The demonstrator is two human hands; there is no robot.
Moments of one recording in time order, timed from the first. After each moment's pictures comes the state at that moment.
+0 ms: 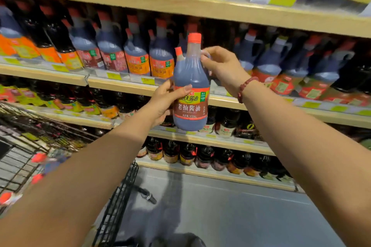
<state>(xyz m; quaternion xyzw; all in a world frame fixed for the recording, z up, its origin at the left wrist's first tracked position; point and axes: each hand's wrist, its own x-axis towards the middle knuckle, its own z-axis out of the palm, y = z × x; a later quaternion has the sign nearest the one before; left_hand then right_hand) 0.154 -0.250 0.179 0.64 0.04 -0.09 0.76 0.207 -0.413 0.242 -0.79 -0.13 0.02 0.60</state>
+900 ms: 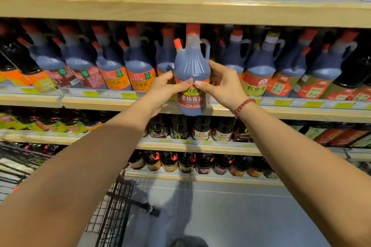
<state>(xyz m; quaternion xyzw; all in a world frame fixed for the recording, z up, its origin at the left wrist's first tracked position) 0.248 -0.288 0.186 0.72 -0.02 -0.07 0.69 0.242 -0.461 0.201 -0.79 -0.14 -0.03 0.59</state>
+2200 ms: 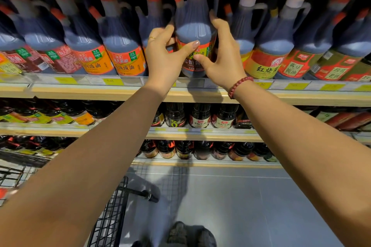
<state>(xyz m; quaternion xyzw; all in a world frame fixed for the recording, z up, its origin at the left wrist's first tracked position) 0.296 -0.315 0.168 0.82 -0.05 0.23 0.53 0.295 -0.458 0.168 -0.88 -0.15 -0.20 0.40</state>
